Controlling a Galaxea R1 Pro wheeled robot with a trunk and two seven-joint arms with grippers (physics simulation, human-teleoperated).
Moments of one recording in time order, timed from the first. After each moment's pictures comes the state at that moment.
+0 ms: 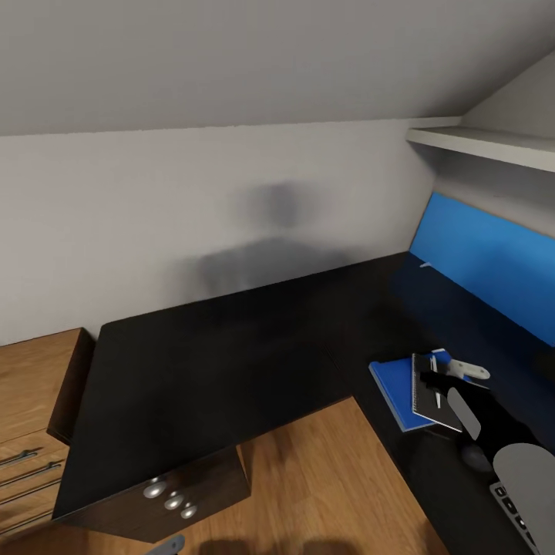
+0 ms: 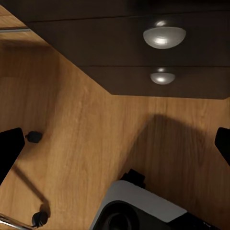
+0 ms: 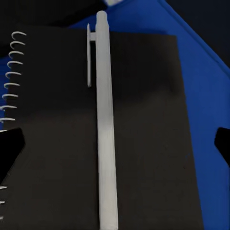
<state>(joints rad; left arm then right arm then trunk) -0.05 0.13 -0.64 -0.97 0.75 -0.12 0.86 -0.79 -0.33 0.04 -0.58 -0.40 0.32 -0.18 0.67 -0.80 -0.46</state>
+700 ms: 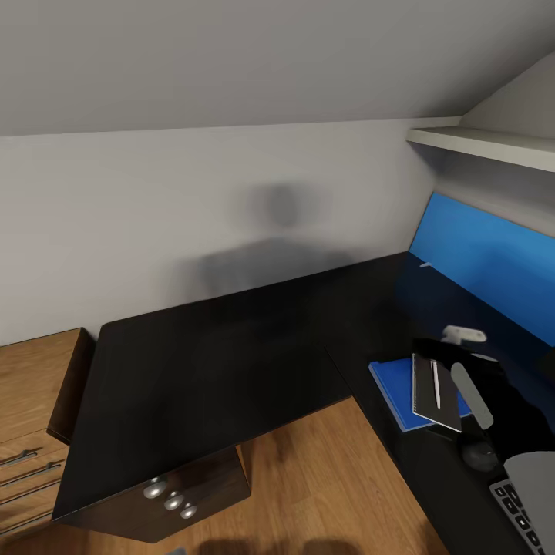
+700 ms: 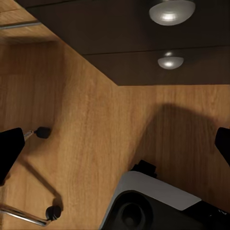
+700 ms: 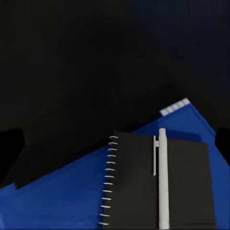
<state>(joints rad) -0.05 0.13 -0.68 -0.92 0.75 -0.12 0.86 -0.71 -0.35 0.04 -1.05 -0.41 0.52 -0.18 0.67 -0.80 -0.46</state>
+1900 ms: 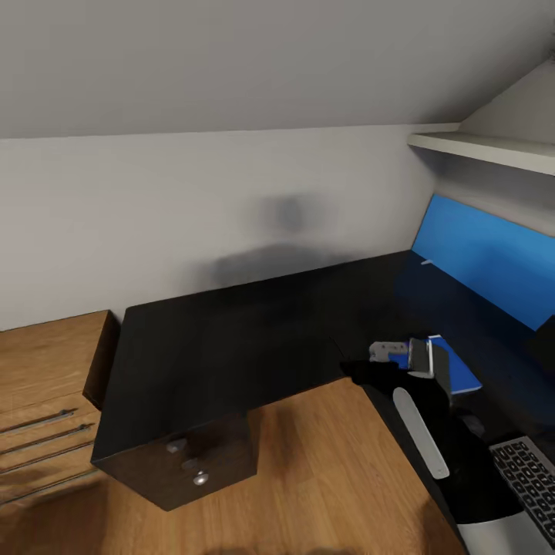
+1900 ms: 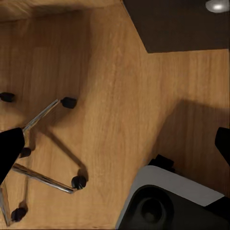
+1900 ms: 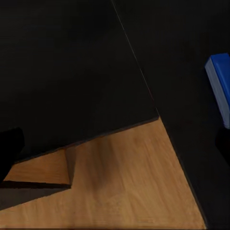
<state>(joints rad) -0.05 0.12 -0.68 -0.84 0.75 -0.12 0.86 -0.52 -0.13 0.19 -1.50 -0.42 0.84 -0.21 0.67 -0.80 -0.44</state>
